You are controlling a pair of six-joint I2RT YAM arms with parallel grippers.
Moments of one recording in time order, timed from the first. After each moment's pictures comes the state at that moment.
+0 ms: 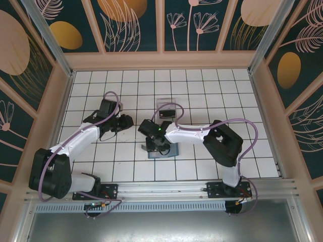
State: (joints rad) left arm -0.31 1.34 0.80 -0.40 0.28 -0.61; right arm 1.07 1.90 1.27 -0.67 0.00 0.89
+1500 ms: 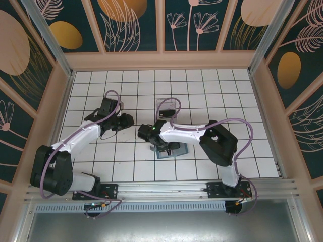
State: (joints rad) left arm -0.31 1.37 0.82 -0.40 0.28 -0.61; right arm 1.11 1.96 1.39 -1.10 0.36 0.94
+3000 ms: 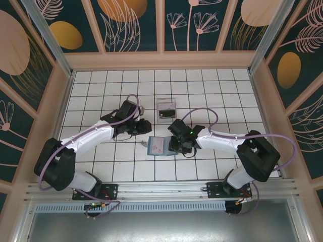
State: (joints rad) left arm -0.58 1.44 0.89 -0.41 0.33 -0.69; right arm 0.89 1.51 0.81 -0.50 -0.08 0.97
